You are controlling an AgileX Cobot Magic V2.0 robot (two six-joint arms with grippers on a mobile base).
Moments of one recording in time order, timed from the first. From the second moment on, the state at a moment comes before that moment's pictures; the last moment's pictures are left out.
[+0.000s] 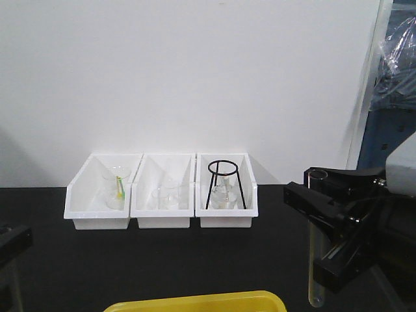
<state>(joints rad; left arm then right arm) -0.39 0.77 -0.70 0.14 0.26 -0.34 0.36 0.99 -0.84 -1.64 -0.33 1.49</state>
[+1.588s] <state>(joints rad) -0.39 1.77 -0.95 -0.50 0.36 -0.03 0.36 0.99 -0.84 -1.64 -0.33 1.52</state>
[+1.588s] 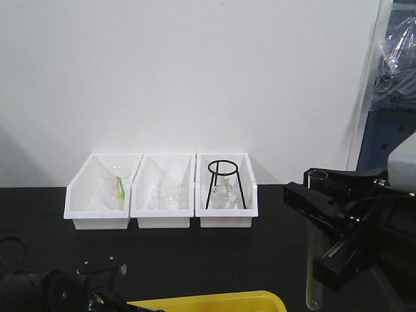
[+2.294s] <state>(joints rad) -0.39 1.56 -0.95 -0.46 0.33 -0.01 0.36 1.11 -0.84 -1.74 -0.34 1.87</state>
